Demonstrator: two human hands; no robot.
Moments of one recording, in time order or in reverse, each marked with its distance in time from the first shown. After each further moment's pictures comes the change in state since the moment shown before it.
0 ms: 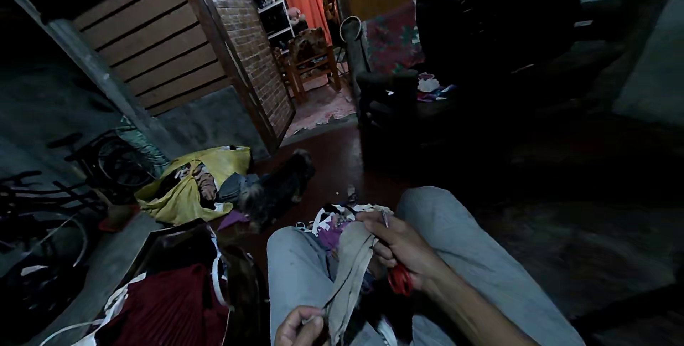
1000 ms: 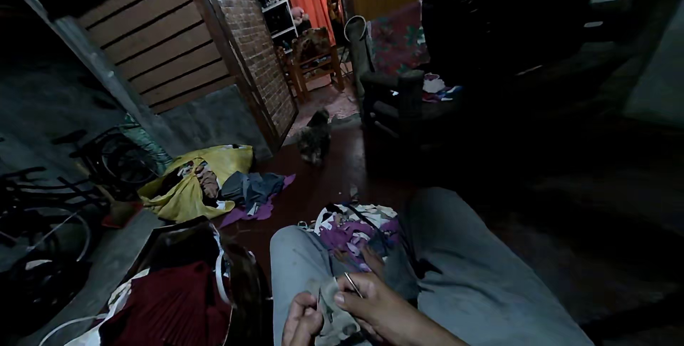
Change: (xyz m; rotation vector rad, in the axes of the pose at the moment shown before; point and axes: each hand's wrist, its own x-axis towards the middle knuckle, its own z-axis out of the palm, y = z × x) left_hand 0.003 0.001 0.024 -0.419 -0.023 0.159; right_hand -0.038 0.069 0.032 -0.333 -0.508 -0.020
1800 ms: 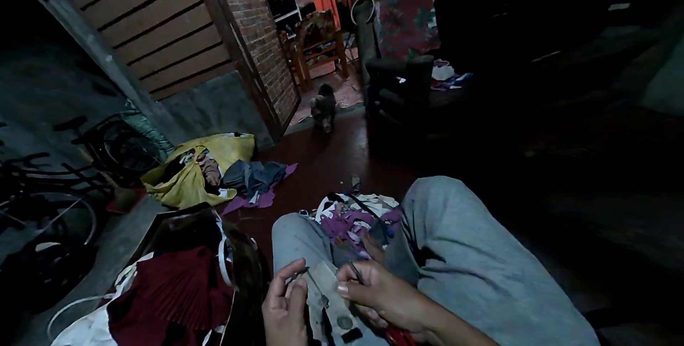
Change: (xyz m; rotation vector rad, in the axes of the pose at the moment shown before) left_hand 0.009 0.032 0.022 0.712 0.251 0.307; right_hand -0.005 -0.012 -0.002 0.061 -0.088 0.134
